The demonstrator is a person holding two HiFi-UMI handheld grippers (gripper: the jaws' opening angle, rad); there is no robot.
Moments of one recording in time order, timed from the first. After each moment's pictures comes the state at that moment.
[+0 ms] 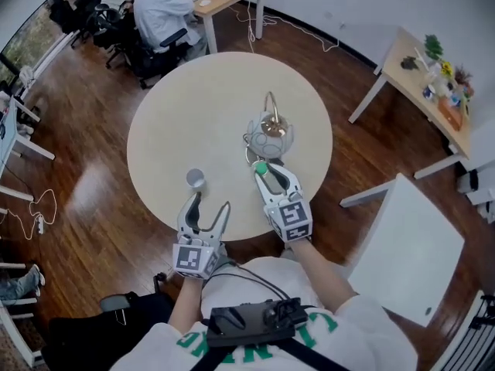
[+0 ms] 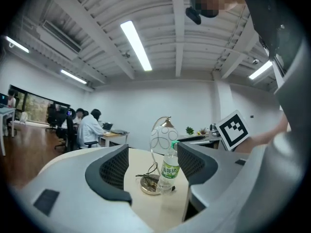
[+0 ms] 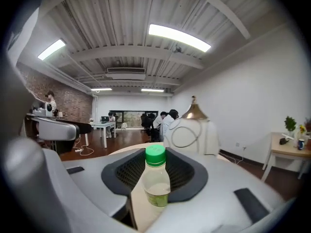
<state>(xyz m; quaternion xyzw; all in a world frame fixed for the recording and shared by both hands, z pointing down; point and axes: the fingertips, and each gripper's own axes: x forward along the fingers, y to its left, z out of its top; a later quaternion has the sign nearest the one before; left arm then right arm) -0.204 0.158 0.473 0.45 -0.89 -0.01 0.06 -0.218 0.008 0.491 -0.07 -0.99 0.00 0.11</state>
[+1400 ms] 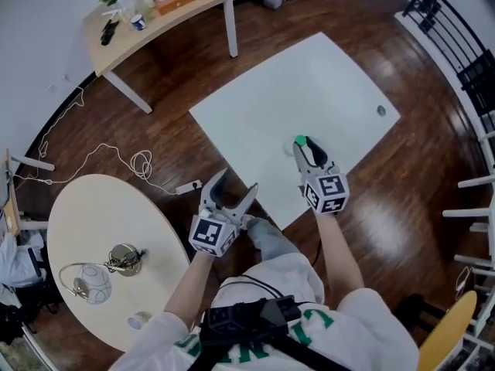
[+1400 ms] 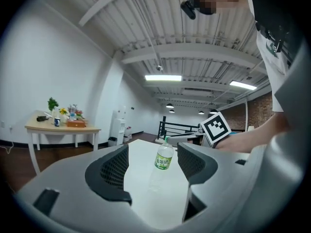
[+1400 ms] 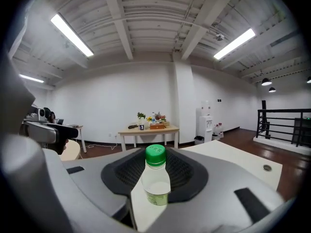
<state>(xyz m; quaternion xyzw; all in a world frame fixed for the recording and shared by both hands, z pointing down) 0.255 -0.288 0.547 0.94 -0.33 0.04 0.08 0.431 -0.351 0.564 0.60 -0.79 0.10 0.09</state>
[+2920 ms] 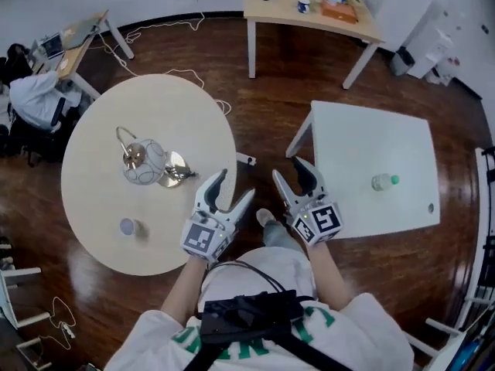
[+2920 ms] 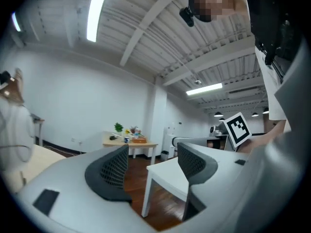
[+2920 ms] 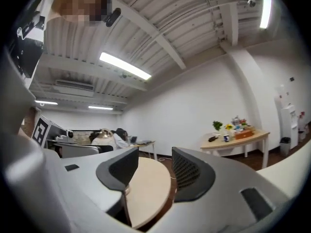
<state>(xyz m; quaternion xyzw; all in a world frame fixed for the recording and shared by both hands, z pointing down) -0.002 -0.143 0.473 0.80 -0.60 -0.02 0.05 0.084 -0.230 0.474 0.27 -0.96 0.07 -0.01</state>
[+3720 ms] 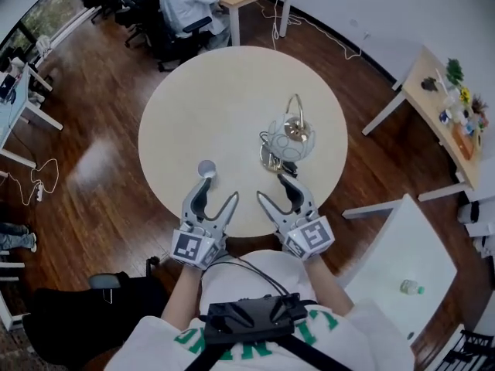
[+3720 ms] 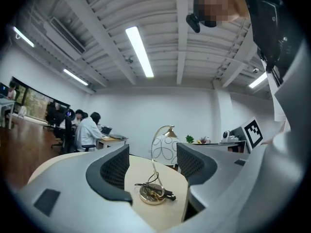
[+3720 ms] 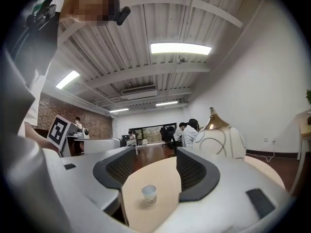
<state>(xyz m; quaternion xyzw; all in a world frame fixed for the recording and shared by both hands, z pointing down) -0.213 0.140 0.458 0.46 -0.88 -0.07 0.03 -0.186 0.028 0.473 -0.18 -0.98 0.06 0.01</state>
